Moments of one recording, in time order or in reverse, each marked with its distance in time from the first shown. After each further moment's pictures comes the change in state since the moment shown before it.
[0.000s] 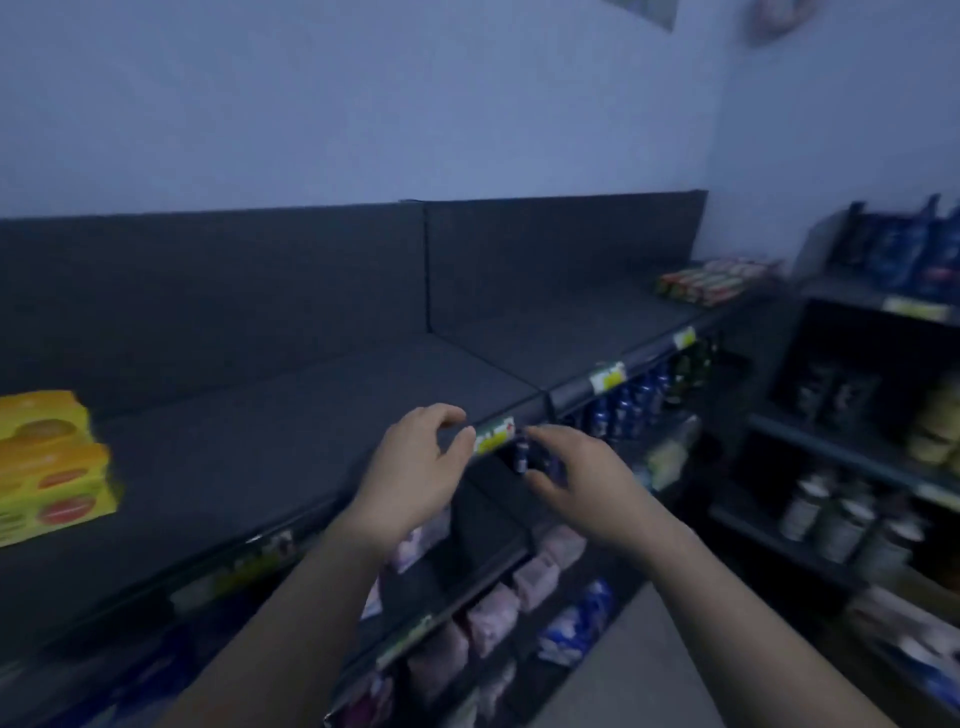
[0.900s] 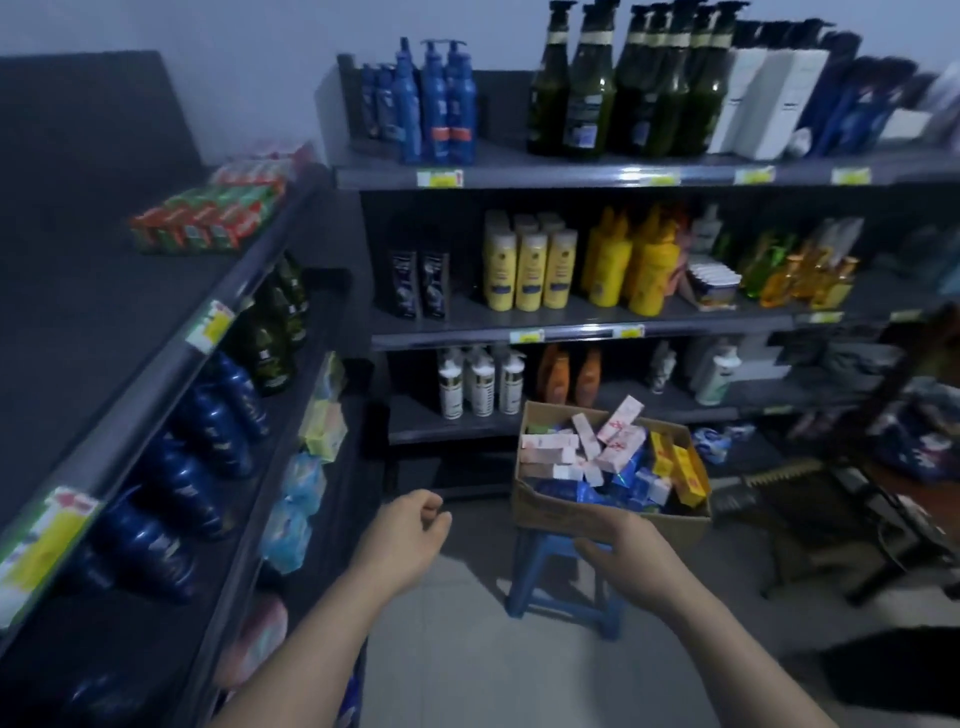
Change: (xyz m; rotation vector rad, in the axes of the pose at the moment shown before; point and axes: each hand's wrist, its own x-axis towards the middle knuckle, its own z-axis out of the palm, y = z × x) left_hand 0.130 0.136 0.483 -0.129 -1.008 0.276; right_hand -0.167 0.366 -0.052 0.158 0.231 1.218
